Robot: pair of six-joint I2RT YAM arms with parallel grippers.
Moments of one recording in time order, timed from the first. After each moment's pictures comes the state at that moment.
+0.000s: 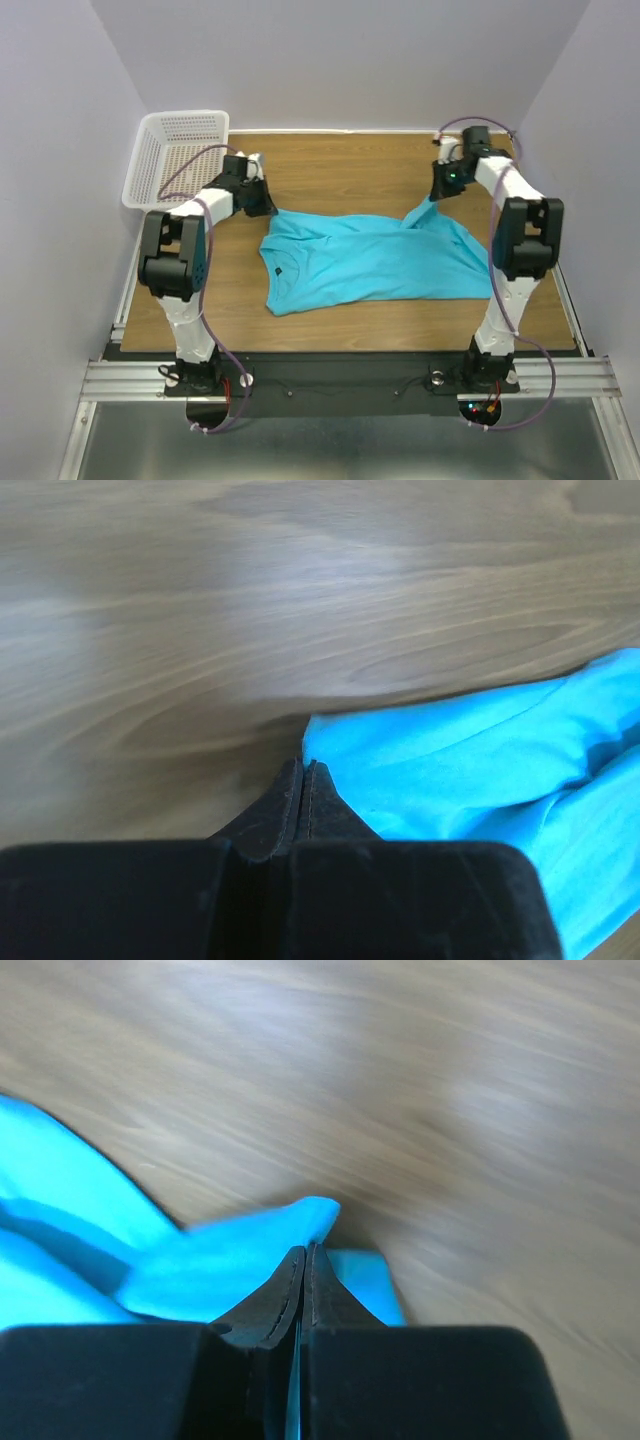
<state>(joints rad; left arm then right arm) -0.20 1.94 1.27 -0.21 0.34 -0.31 0.00 2.09 1.68 -0.70 -0.41 -0.26</state>
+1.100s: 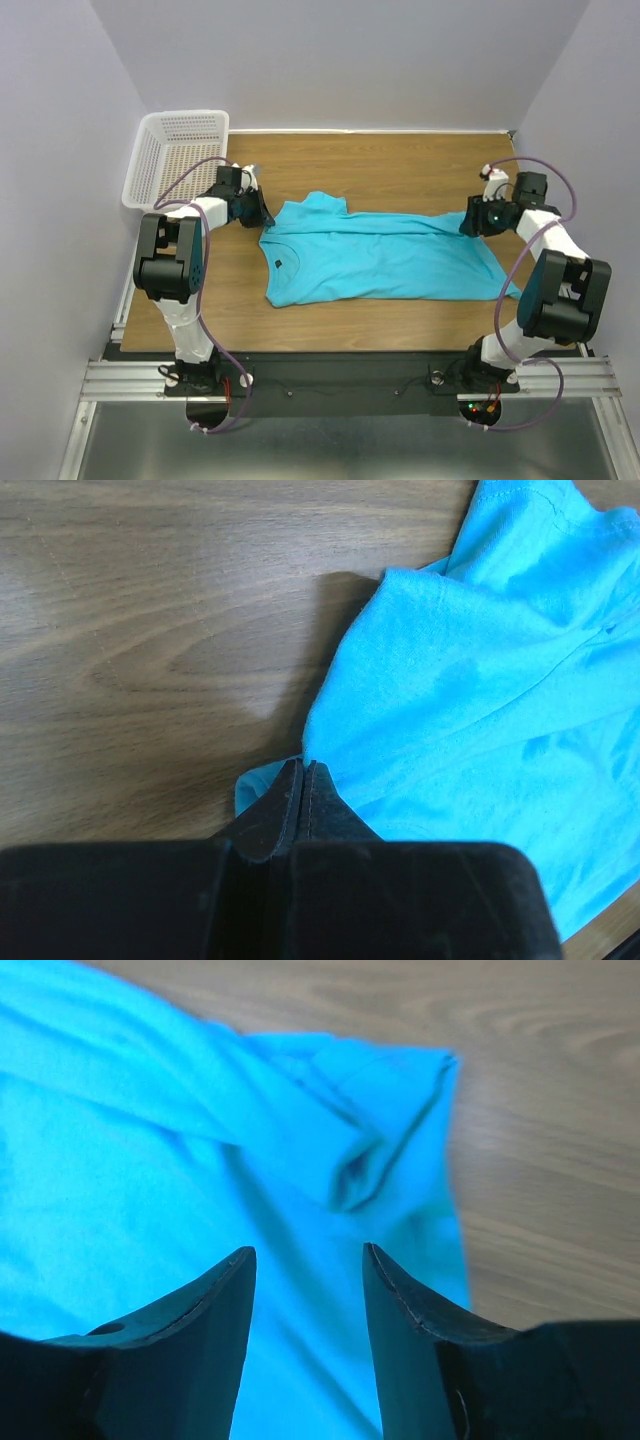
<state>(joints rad) -0.12 1.87 1.13 -0.17 0.39 -0.32 -0.27 1.58 1.02 -0.44 -0.51 -0.35</state>
